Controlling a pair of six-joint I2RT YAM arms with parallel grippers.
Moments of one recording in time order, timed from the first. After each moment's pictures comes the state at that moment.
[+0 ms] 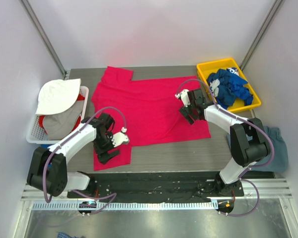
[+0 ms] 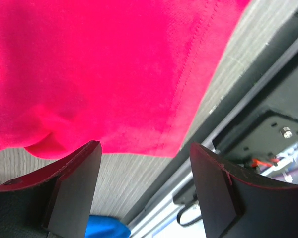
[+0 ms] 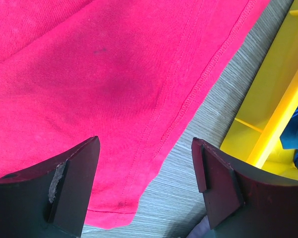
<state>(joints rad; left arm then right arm) -0.37 1.31 0.78 -1.04 0.15 0.77 0.33 1.65 1.03 -0.35 0.23 -0.44</state>
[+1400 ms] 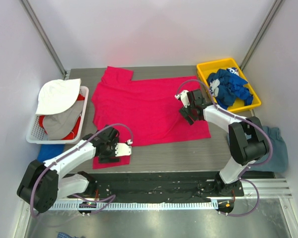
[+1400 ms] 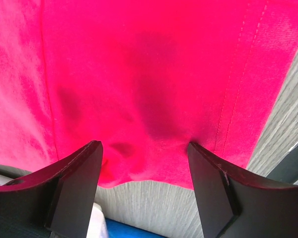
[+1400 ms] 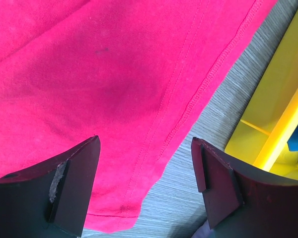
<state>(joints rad) -0.52 1.15 0.54 -0.68 -0.05 0.97 0.33 1.67 1.03 -0.33 0.23 -0.44</state>
